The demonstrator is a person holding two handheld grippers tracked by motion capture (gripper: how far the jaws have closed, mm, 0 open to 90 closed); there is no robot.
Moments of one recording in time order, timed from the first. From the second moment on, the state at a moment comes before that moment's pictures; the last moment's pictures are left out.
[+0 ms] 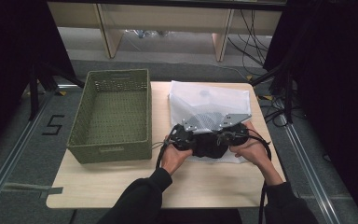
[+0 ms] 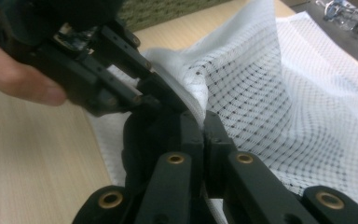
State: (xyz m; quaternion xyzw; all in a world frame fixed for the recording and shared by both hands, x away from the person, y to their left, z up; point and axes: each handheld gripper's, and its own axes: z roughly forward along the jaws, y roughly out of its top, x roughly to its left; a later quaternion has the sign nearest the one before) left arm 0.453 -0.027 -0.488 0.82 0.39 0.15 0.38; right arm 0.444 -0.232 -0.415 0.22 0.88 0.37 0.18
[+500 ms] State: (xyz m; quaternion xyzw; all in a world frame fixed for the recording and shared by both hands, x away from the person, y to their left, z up) left arm 0.450 -0.025 -0.489 0.83 0.38 0.14 0.39; right arm 0.439 -0.229 -0.423 0.22 0.89 0.36 0.17
